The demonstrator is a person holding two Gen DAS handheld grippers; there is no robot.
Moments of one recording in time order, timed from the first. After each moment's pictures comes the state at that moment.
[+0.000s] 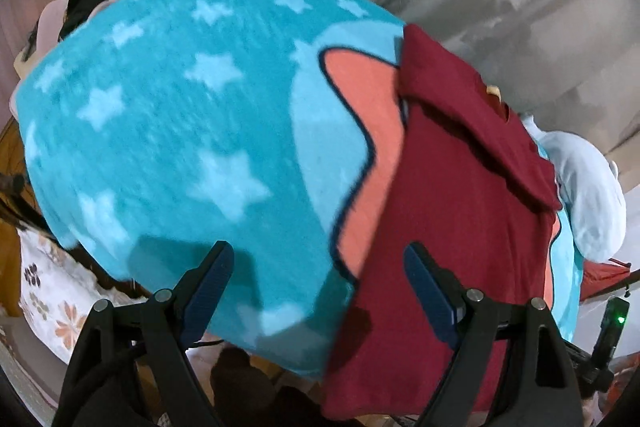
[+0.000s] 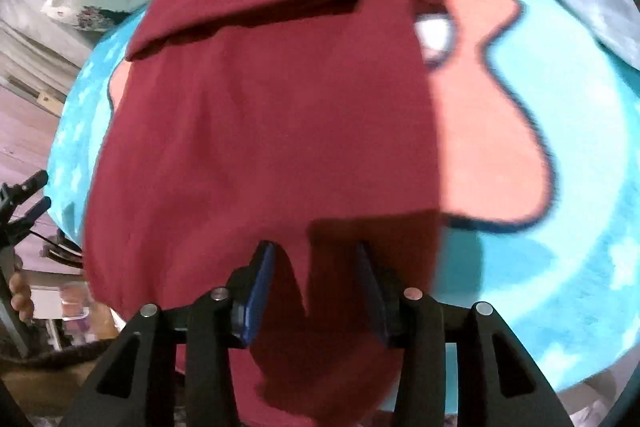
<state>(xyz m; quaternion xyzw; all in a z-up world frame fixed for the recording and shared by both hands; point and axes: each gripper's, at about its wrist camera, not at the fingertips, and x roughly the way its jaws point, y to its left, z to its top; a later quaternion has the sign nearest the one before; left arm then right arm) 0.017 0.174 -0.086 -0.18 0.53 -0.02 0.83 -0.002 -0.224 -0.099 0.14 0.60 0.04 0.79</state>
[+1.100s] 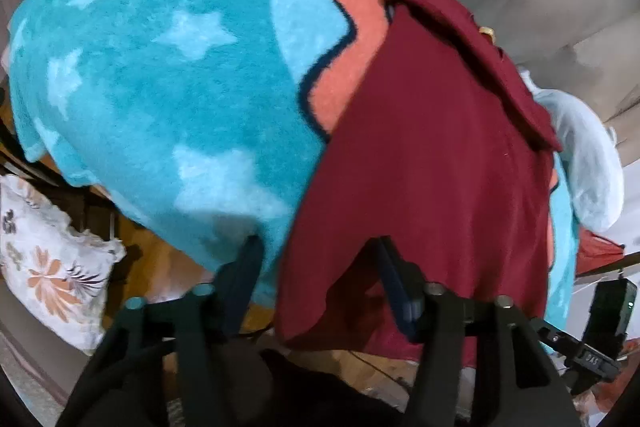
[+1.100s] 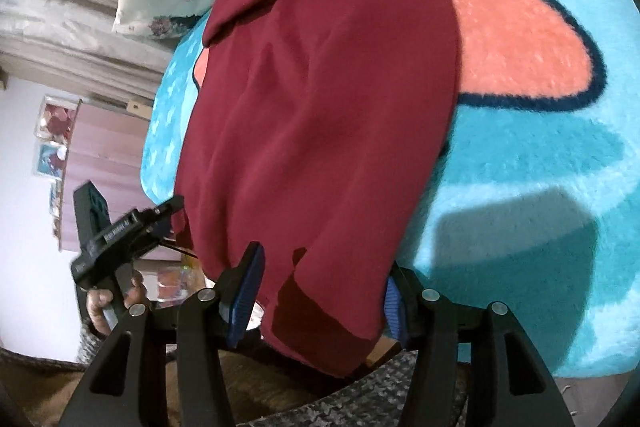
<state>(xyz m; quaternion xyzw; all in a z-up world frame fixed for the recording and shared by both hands) -0.042 0.140 -0.127 -0.19 0.57 -0.03 0.79 -0.035 -0.219 -0.120 0.27 0.59 0.19 0.74</state>
